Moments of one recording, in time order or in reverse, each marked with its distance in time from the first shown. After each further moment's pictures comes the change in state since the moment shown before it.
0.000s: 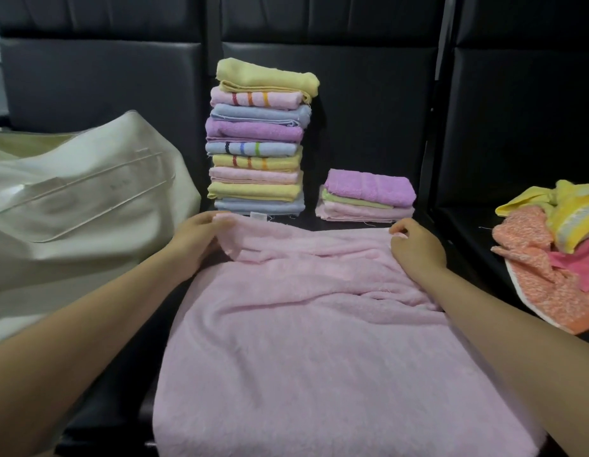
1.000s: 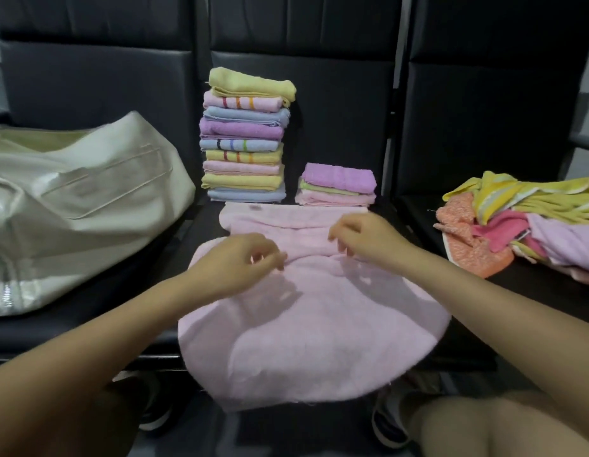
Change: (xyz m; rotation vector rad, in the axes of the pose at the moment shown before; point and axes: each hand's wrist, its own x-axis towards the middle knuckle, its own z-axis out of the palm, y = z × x) left_hand -0.158 0.036 0.050 0.947 -0.360 0.531; right_hand -0.118 -0.071 -0.083 0.164 -0.386 -0.282
